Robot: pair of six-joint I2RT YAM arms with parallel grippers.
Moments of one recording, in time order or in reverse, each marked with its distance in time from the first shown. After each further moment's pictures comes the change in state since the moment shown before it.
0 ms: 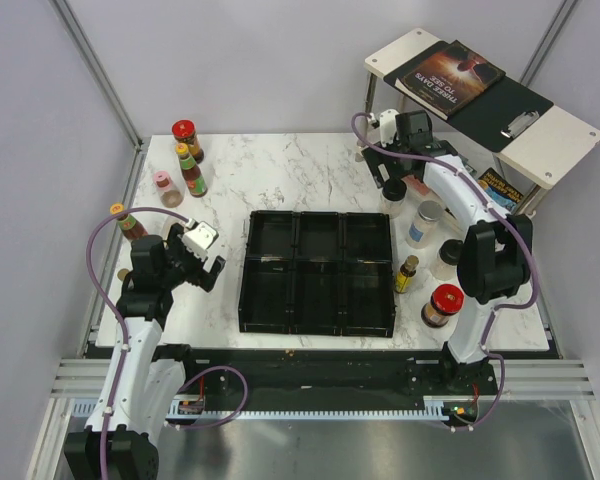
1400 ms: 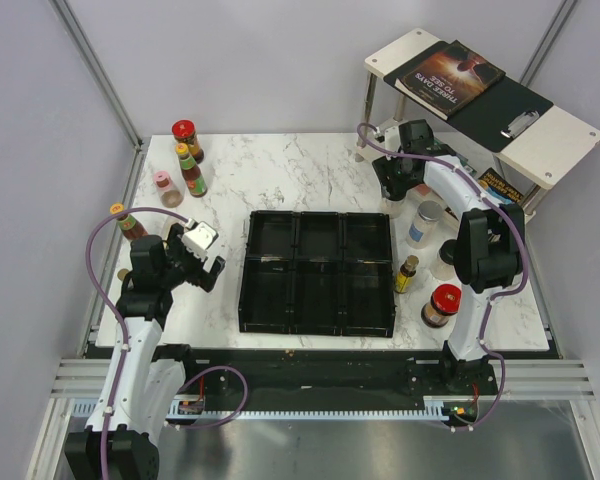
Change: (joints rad) left arm 0.006 0.001 0.000 0.000 0.015 0.000; right arm -0.062 0.106 -0.011 -0.079 -0.061 0.024
